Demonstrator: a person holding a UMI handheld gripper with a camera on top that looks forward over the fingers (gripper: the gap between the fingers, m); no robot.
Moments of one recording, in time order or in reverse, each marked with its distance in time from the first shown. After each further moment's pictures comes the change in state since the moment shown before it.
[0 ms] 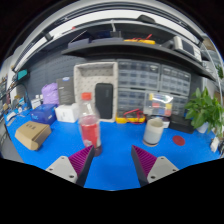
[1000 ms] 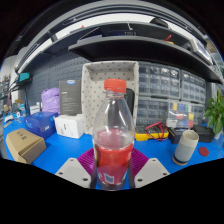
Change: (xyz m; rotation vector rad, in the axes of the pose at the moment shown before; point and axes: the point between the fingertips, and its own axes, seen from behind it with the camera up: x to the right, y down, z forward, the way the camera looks) arm -0.133 -0.018 0.157 0.198 -0.029 -0.011
